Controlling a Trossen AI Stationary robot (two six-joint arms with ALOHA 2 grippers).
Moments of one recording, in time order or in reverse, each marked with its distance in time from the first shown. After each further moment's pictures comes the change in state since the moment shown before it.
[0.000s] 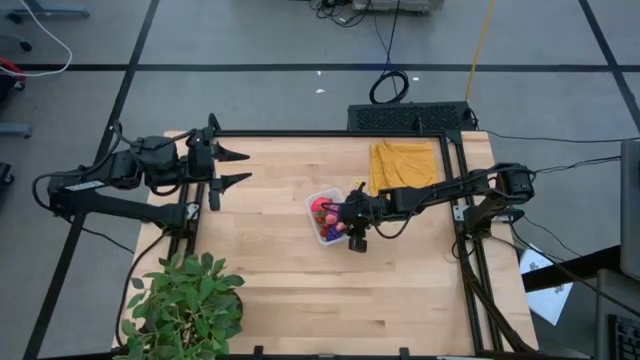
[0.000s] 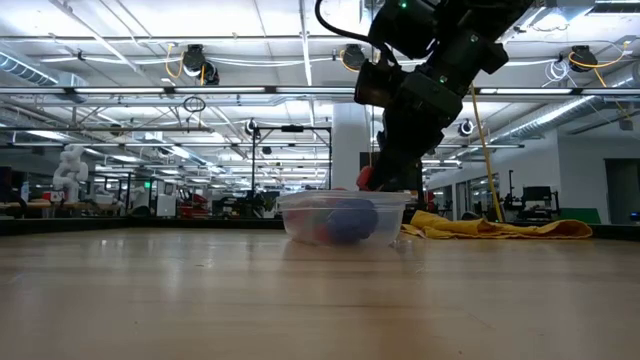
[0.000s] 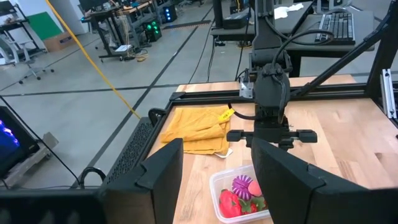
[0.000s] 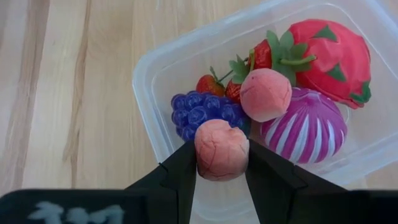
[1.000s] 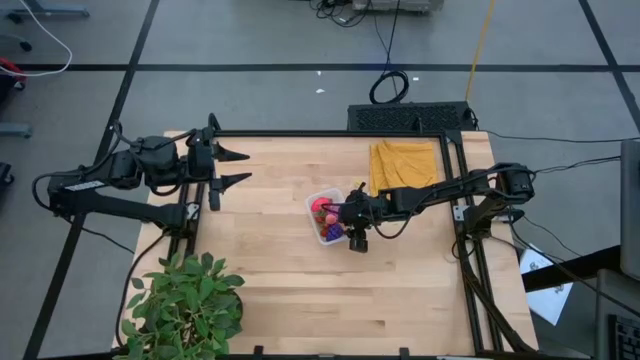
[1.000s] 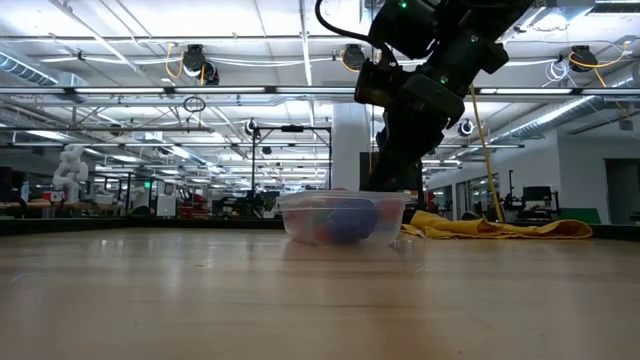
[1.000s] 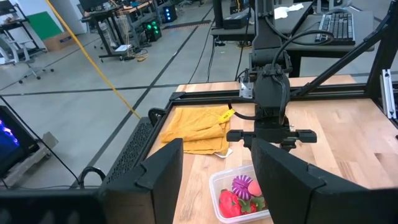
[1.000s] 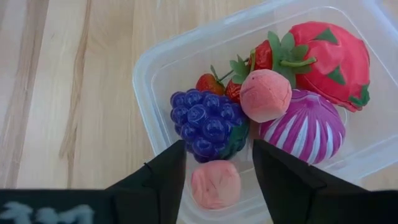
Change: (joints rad) left arm 0.000 0.000 0.000 0.000 0.000 -0.002; right arm 0.000 0.000 0.000 -0.007 0.003 -0.029
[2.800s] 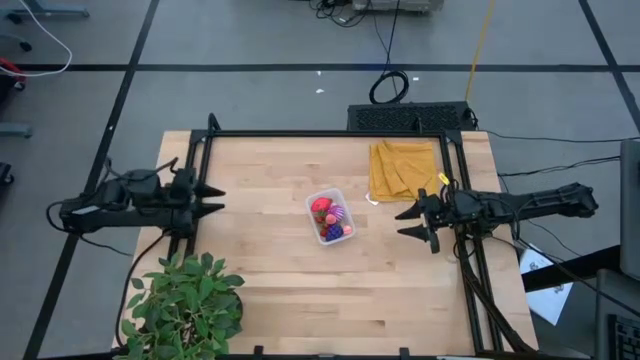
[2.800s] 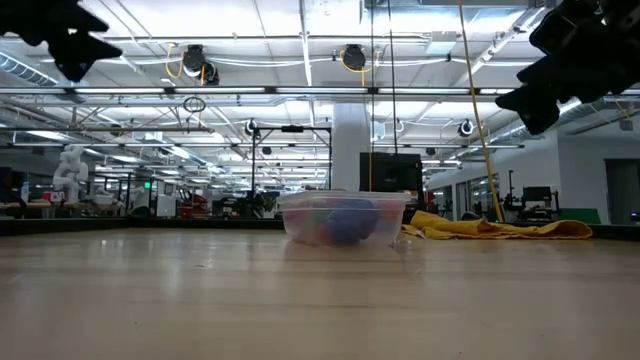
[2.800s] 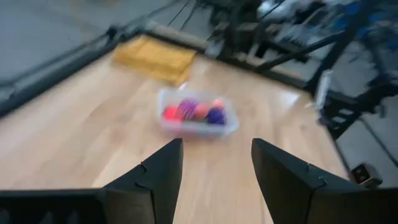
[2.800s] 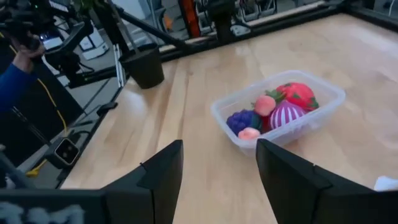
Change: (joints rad) left arm 0.000 -0.637 -0.514 -0.199 0.134 -0.432; right arm 0.106 -1.279 -0.720 0.093 0.024 0.236
